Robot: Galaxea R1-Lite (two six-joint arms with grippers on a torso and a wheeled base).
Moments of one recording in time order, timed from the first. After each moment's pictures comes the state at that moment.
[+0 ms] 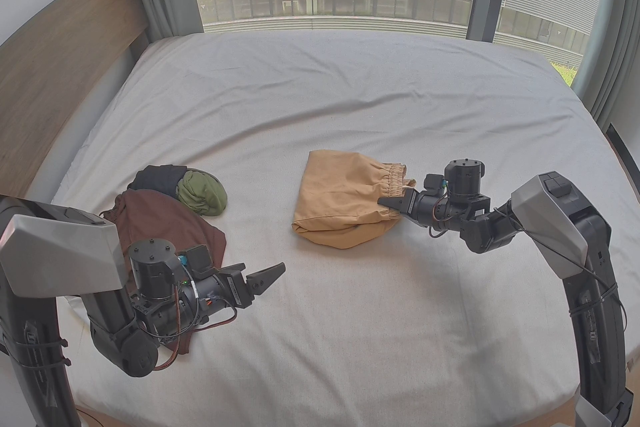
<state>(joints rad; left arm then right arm) -0.37 2.22 -0.41 -1.53 -0.28 -0.43 0.24 2.63 -1.64 -0.66 0.58 0.58</state>
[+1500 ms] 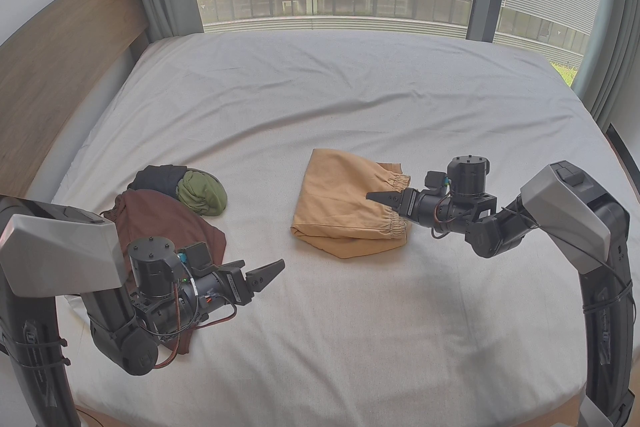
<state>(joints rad) -0.36 2.22 -0.42 -1.53 -0.28 -0.43 0.28 2.50 -1.44 -0.73 0.52 0.54</state>
